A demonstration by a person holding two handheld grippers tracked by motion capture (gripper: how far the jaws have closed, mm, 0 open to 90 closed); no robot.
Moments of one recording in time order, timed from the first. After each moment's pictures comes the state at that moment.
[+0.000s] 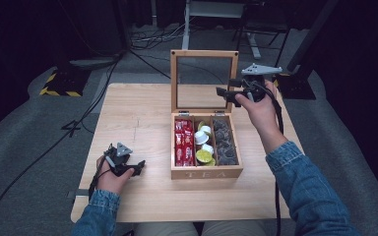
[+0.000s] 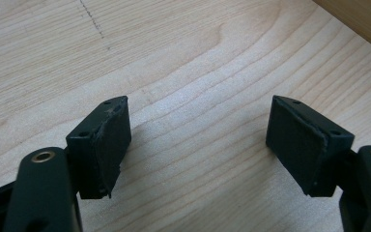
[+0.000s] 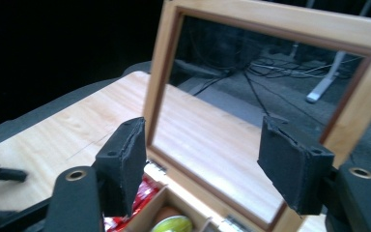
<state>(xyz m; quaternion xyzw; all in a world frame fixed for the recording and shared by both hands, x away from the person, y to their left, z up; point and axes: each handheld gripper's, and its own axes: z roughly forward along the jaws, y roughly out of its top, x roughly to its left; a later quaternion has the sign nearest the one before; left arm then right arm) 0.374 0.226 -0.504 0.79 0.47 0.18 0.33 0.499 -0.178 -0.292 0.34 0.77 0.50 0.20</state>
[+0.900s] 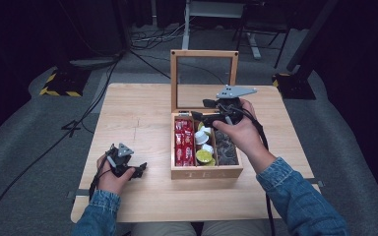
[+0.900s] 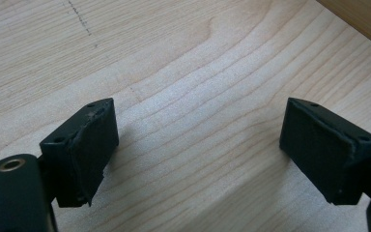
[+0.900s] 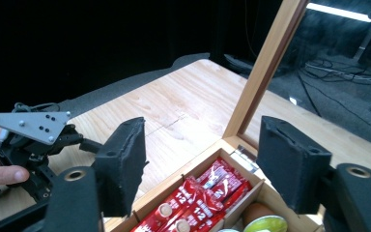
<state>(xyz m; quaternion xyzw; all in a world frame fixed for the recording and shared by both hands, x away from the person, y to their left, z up) 0.375 0.224 -0.504 0.81 0.46 0.17 0.33 0.447 -0.118 -0.318 0.27 0.80 0.51 0.15</state>
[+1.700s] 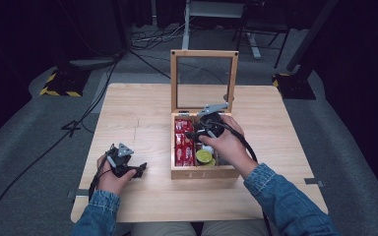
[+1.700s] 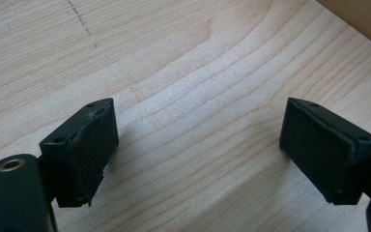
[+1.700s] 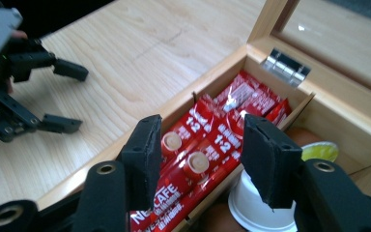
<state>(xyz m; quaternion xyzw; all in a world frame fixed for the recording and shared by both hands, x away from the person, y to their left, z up) 0.375 0.224 -0.504 0.80 0.46 0.17 0.33 0.453 -0.088 -0.385 0.31 0.86 0.39 0.10</state>
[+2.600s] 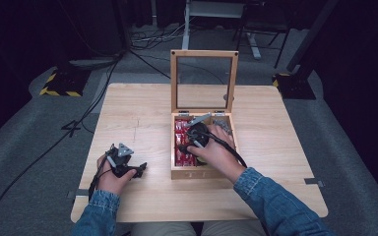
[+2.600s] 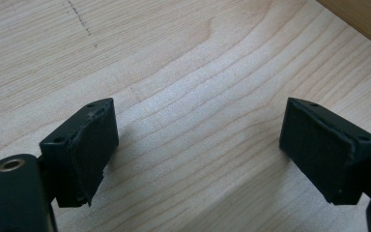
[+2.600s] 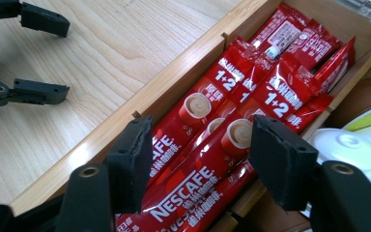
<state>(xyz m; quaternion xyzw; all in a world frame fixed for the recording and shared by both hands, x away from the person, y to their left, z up) 0.375 0.224 -0.504 0.81 0.46 0.17 0.33 0.444 -0.056 -0.422 0.34 0.88 0.32 0.09</state>
